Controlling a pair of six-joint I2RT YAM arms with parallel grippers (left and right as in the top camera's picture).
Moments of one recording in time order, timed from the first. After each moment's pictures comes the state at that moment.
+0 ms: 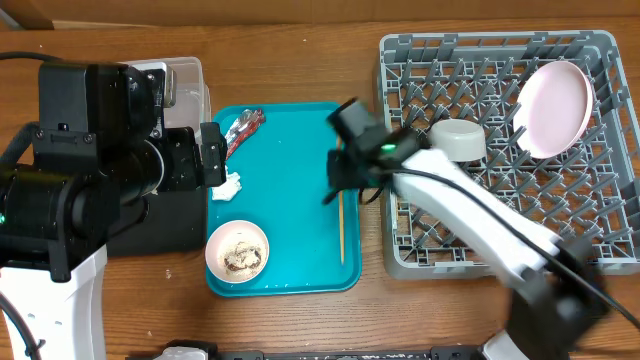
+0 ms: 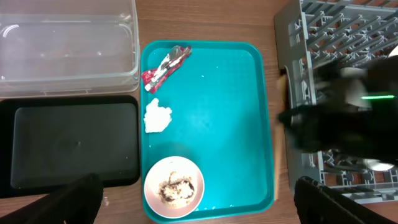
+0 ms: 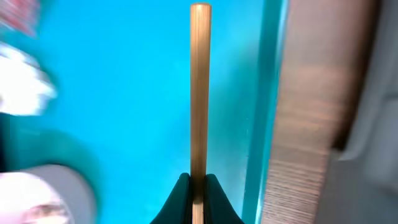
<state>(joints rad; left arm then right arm) -0.12 1.38 2.05 -1.60 0.09 -0.19 0.62 1.75 1.41 -0.81 -0.06 0.59</state>
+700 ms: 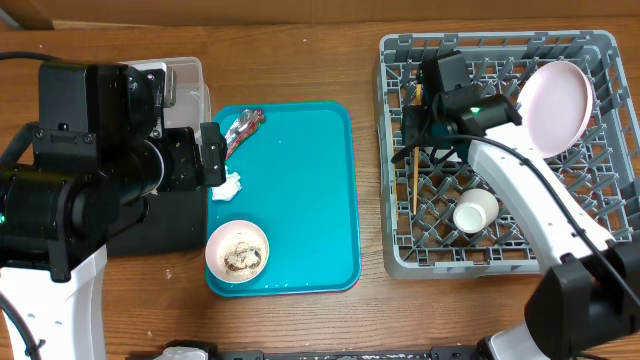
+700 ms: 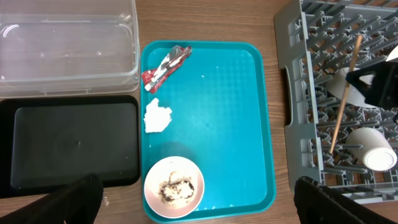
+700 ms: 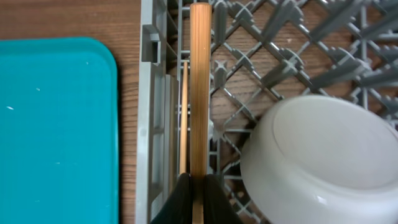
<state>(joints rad) -0.12 1.38 2.05 -1.60 0.09 -0.19 0.30 1.72 1.43 -0.80 0.06 0.28</state>
